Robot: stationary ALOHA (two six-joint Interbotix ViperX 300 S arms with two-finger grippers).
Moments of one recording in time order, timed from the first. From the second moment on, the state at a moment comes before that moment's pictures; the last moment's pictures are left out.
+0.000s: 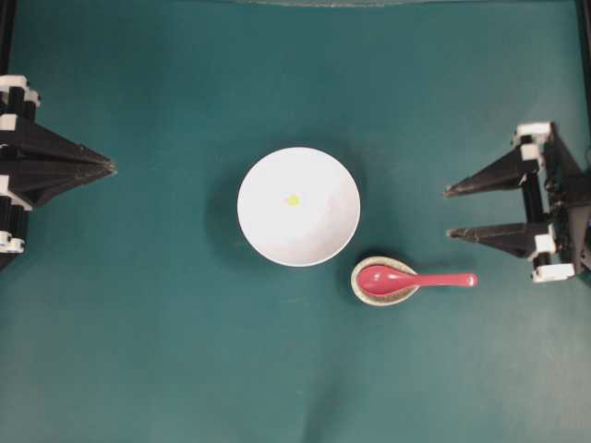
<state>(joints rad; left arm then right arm) 0.00 -0.96 1.18 0.01 -0.26 0.00 0.10 -0.67 1.30 0.08 -0.54 0.01</state>
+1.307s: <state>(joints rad) 0.00 -0.96 1.18 0.01 -0.26 0.01 0.59 0.22 1.33 0.60 -1.28 0.01</state>
